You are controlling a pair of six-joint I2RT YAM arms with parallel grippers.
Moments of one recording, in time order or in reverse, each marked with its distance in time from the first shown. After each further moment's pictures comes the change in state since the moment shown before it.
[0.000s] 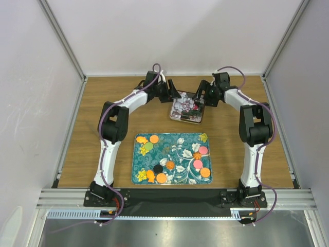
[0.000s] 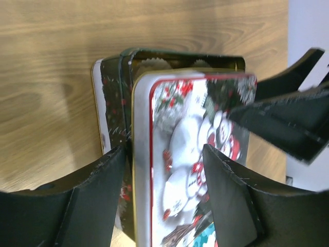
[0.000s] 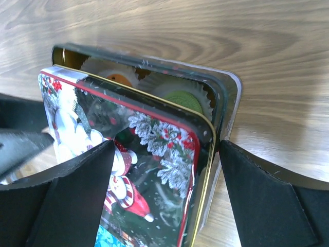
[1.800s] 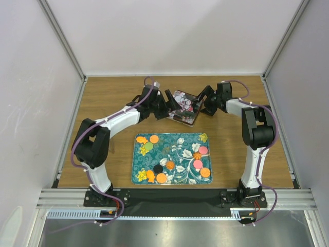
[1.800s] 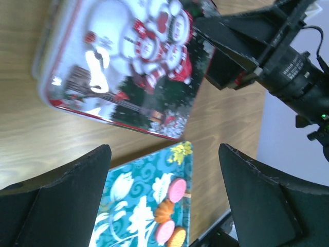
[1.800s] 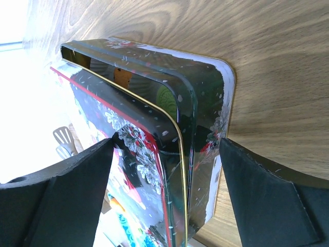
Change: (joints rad) left arm -0.114 -0.548 -0.582 0.030 -0.261 -0.244; right arm -0.021 -0.077 -0.279 0.279 -0.076 0.381
